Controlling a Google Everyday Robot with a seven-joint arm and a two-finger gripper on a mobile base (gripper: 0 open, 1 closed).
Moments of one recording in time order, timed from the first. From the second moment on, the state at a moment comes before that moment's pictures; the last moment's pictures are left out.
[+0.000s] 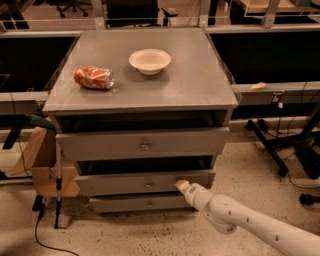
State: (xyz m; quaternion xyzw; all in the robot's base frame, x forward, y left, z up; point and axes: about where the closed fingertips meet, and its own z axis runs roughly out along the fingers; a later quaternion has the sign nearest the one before) arm 0.629 -0.100 0.405 0.27 0.82 0.39 0.32
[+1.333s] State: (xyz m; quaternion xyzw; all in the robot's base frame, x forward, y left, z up) arm 0.653 -0.087 0.407 0.29 0.80 0.41 0.33
